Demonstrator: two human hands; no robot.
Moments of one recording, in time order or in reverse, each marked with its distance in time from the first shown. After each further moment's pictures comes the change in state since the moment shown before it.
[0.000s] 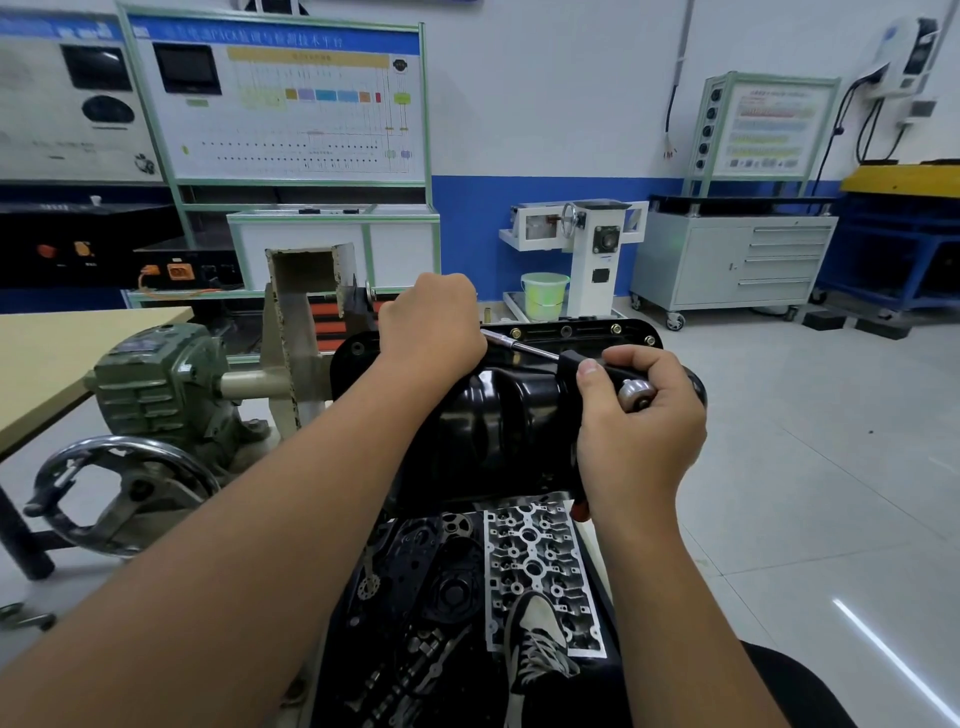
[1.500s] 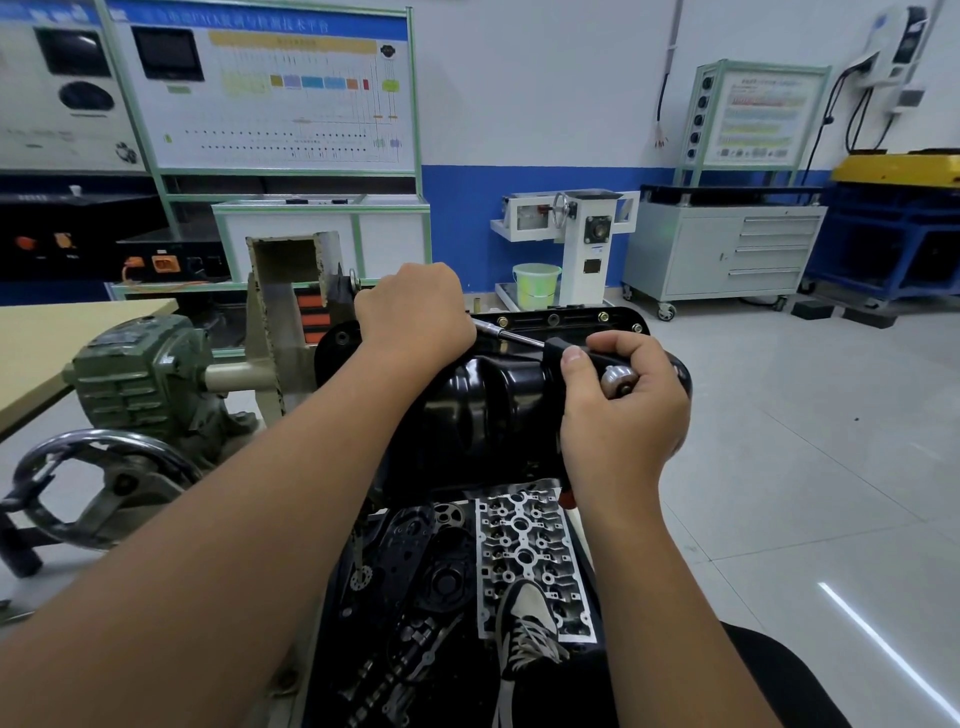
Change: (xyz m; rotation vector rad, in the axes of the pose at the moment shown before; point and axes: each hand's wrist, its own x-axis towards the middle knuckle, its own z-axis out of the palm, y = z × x) left_hand 0.001 0.000 -0.001 0.047 -0.029 -0.053; right_hand -0.002 -0.005 0.000 -0.002 0.018 -0.020
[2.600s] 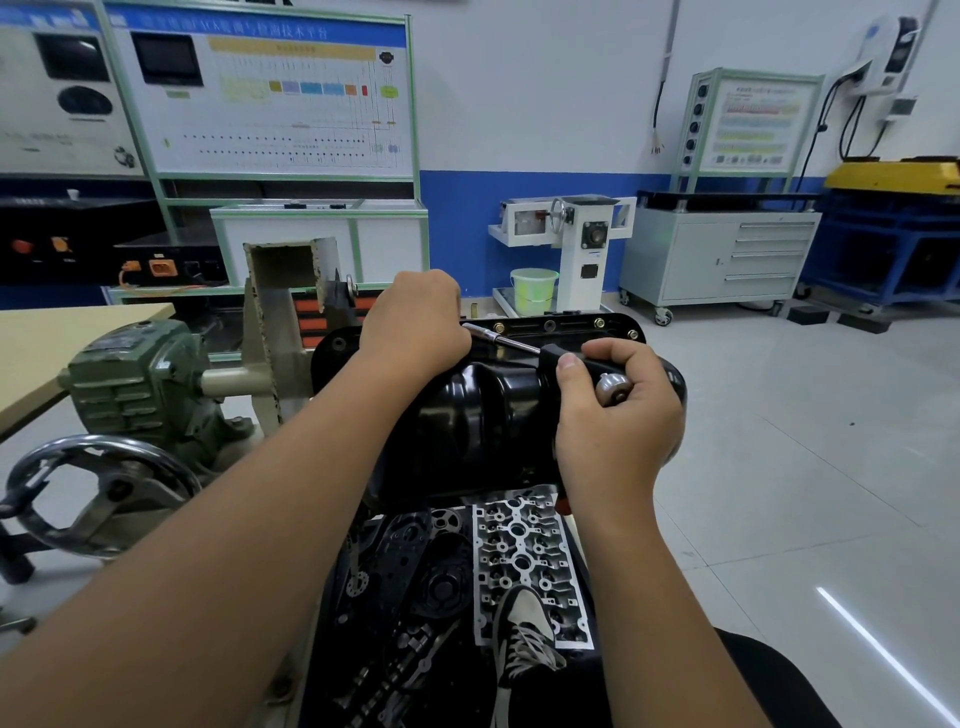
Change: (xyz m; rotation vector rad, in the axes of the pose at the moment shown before) left_hand -0.004 -0.002 -0.005 -0.183 -0.074 0.092; right_hand 0.000 0.003 -0.001 -0.011 -0.009 -0.013
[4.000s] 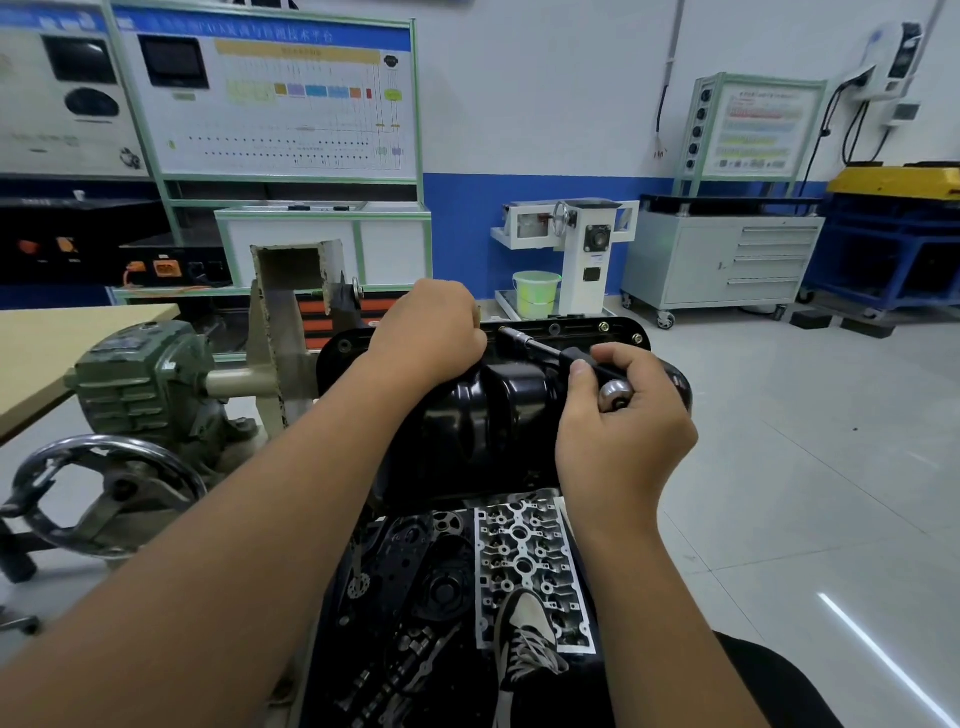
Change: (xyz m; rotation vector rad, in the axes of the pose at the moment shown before) left_hand -0.001 -0.001 -0.002 -0.001 -0.084 0.129; right_hand -0.003 0.002 0.002 -0.190 0.099 -0.137
